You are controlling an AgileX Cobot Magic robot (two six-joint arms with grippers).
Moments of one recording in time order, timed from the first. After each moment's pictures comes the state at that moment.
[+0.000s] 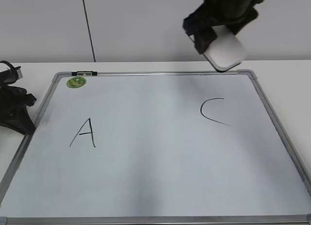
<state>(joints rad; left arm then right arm) 0.13 2.14 -1.40 -0.45 0.95 0.40 0.50 1.93 -1.92 -0.21 1.23 -0.01</state>
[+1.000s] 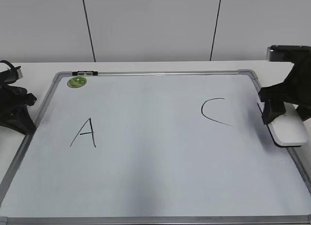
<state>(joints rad) 0.13 2.14 -1.40 -0.46 0.95 0.40 0.05 1.74 -1.20 0.05 0.89 -0.02</state>
